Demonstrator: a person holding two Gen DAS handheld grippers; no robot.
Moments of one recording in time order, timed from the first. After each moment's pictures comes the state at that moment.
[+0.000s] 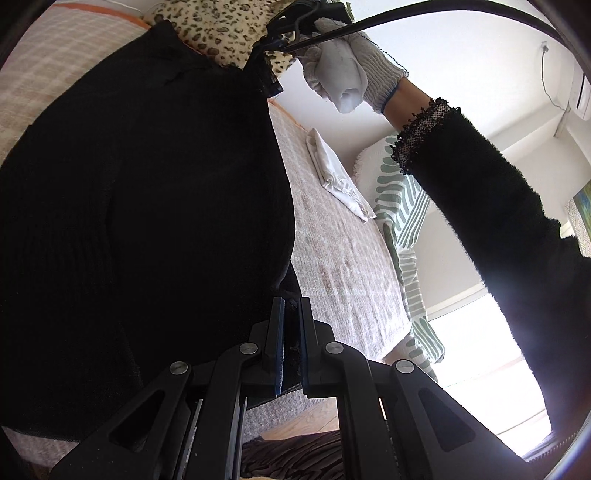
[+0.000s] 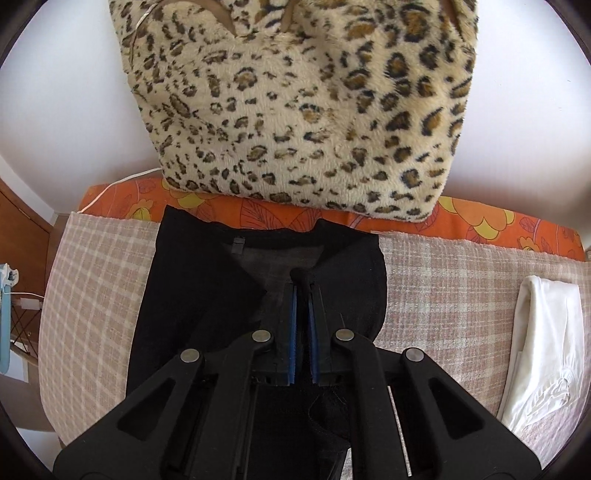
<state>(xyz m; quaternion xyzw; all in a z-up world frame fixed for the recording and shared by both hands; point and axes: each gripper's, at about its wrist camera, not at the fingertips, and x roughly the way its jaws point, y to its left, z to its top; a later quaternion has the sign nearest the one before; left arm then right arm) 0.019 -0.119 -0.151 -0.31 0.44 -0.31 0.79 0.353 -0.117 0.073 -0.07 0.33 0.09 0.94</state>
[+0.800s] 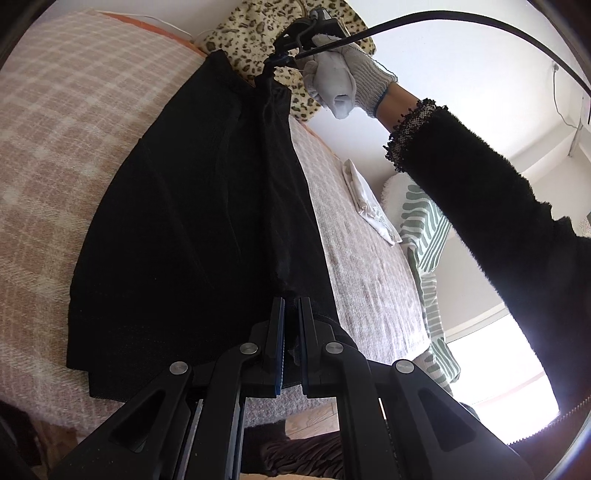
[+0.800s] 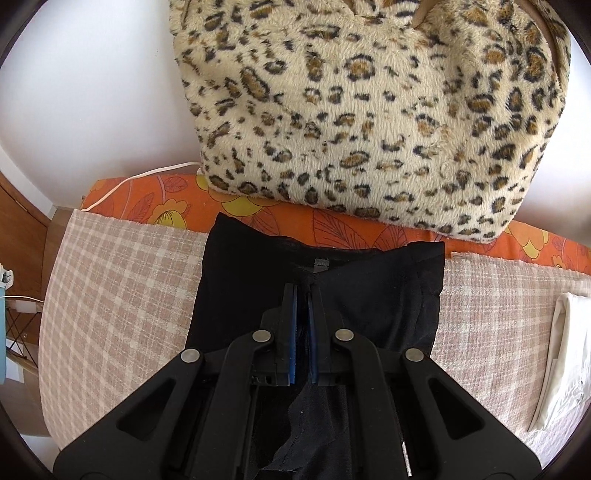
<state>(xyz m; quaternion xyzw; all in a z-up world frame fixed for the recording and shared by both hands) -0.009 -0.064 -0.152 -0.32 0.42 -0.25 0.81 0.373 -0.030 0.055 -0.08 0.33 0.09 0.94</state>
